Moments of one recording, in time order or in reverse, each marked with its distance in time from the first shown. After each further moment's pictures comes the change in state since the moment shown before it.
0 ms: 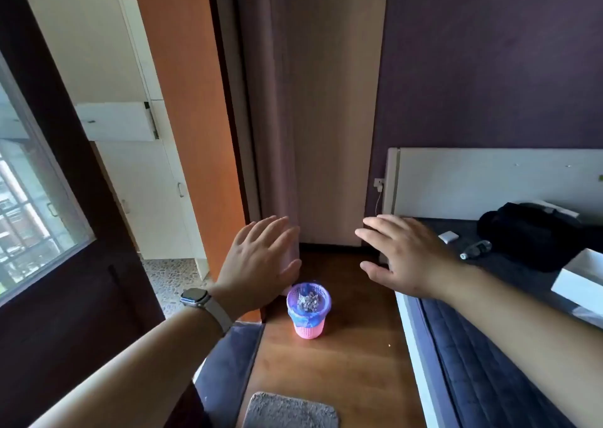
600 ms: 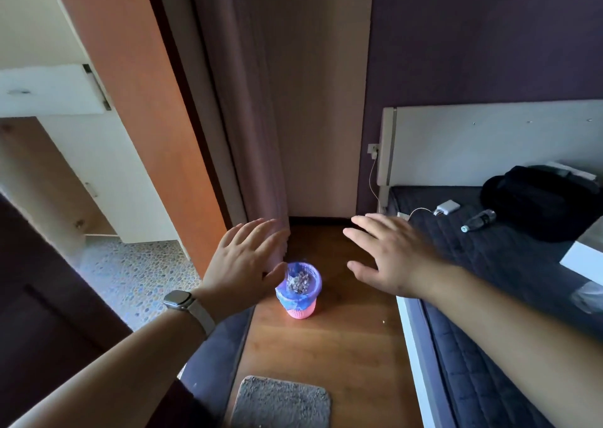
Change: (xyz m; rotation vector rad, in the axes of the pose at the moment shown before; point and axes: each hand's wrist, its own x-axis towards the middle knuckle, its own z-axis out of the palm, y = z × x) left_hand 0.096 0.001 0.128 -0.018 -0.166 0.018; right_hand 0.047 0.105 0.127 0.123 -0.053 0.019
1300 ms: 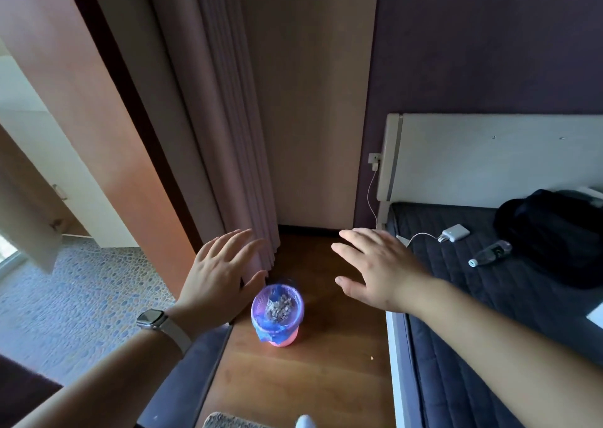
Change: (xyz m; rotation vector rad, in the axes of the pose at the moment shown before) left_hand 0.179 -0.008 0.102 -0.041 -0.004 -0.147; right_hand 0.113 0.186 0.084 0.055 -0.074 -0.072
